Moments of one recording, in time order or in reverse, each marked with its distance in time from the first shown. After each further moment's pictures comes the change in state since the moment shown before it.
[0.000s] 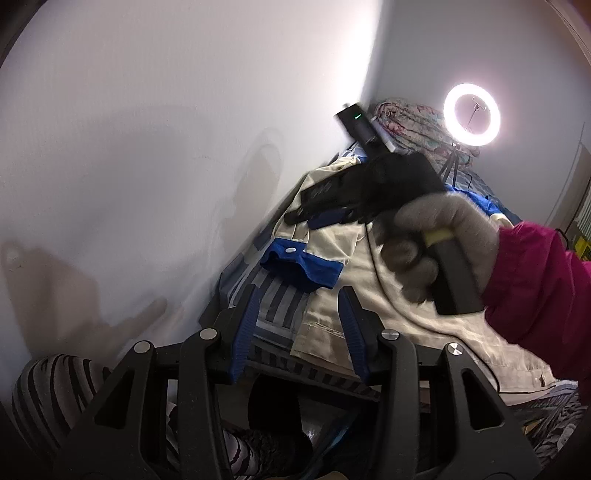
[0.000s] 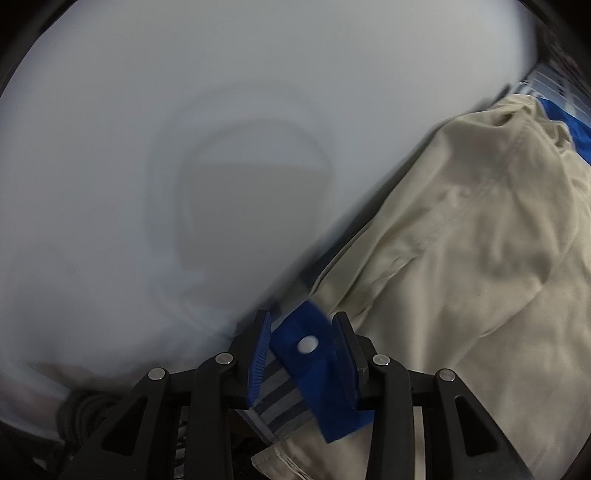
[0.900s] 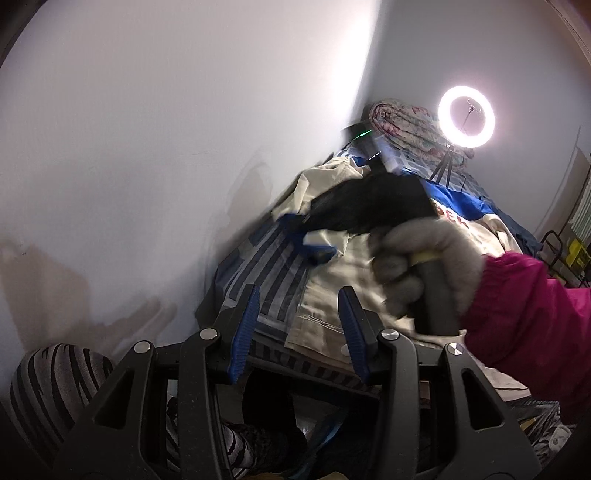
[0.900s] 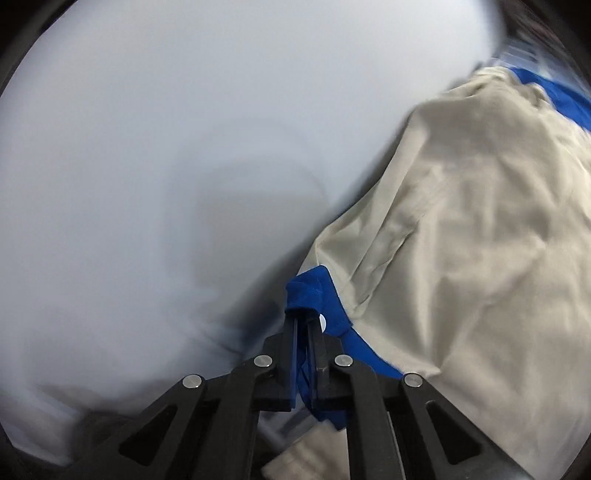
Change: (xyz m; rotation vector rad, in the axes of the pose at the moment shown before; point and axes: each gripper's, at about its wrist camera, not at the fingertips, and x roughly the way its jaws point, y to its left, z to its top) left arm -0.005 -0.003 -0.003 -0.001 0.006 -0.021; right arm -0.012 -0.013 -0.048 0.172 -0.140 0.082
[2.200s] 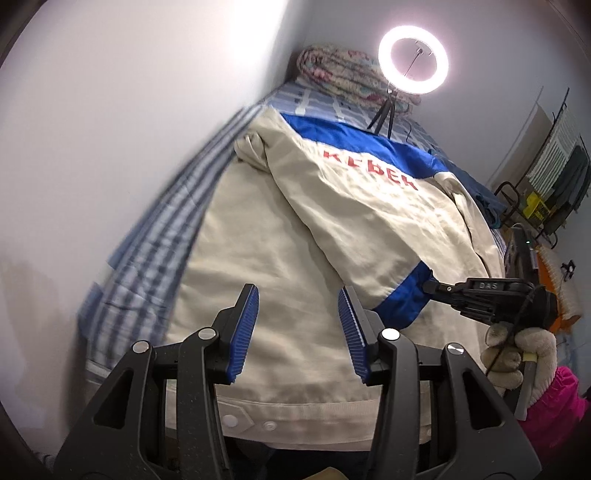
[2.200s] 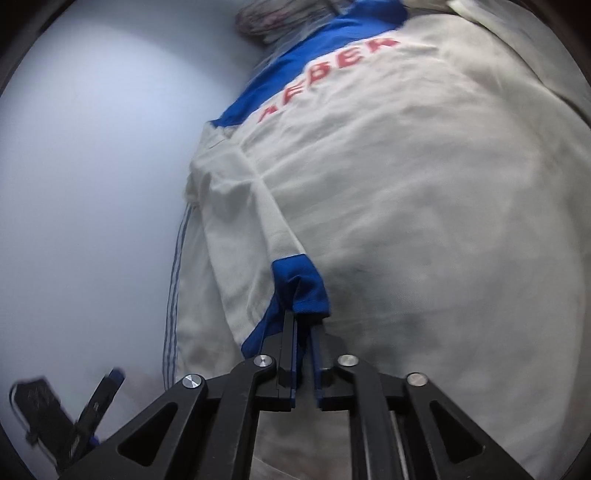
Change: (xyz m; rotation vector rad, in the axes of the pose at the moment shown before) left arm 0.119 -0.101 0.056 0.111 0.229 -0.235; right arm -0.227 -0.141 -0.157 0.602 -0.281 -0.135
